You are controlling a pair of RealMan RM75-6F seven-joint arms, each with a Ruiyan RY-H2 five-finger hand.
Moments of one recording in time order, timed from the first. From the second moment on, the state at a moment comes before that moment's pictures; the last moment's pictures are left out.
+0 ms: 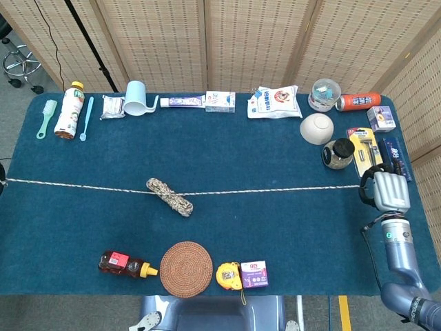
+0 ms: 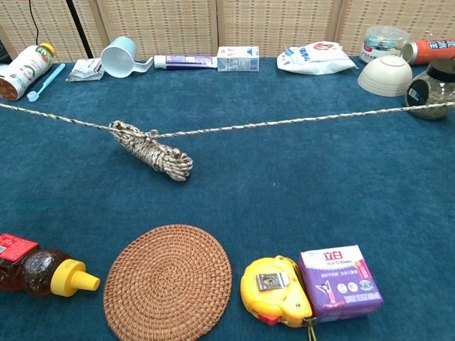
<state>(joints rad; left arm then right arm) -0.34 -1.12 -0.09 -1.11 1.35 1.20 -0.05 0.43 -1.35 0.23 -1.25 -1.10 1.09 -0.10</state>
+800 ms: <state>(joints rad) -0.33 -1.12 -0.10 -1.09 1.34 1.19 -0.06 0.42 -1.36 0.25 -1.18 -1.06 1.07 -0.10</state>
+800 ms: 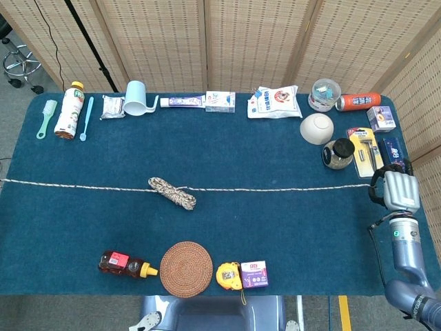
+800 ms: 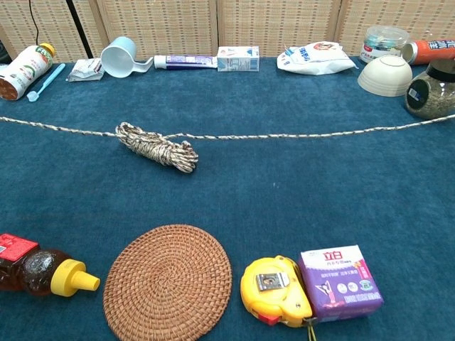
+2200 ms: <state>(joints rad) -0.58 -1.19 -0.15 -1.40 1.56 1.19 0.05 0.56 -1.34 0.27 -1.53 -1.22 1.05 -0.05</state>
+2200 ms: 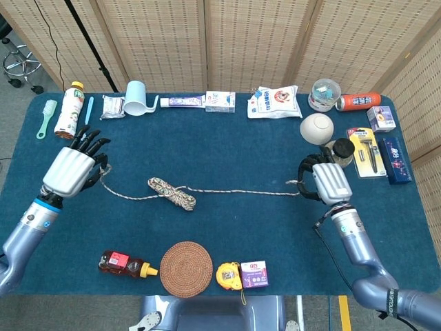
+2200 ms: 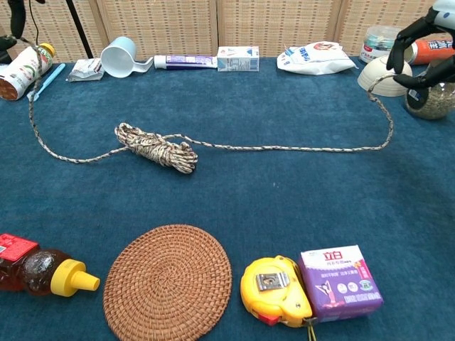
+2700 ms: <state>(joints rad) -0.66 -1.27 -0.16 -1.46 1.57 1.15 0.12 0.62 -1.41 0.28 -1.55 -1.21 1.02 -0.08</state>
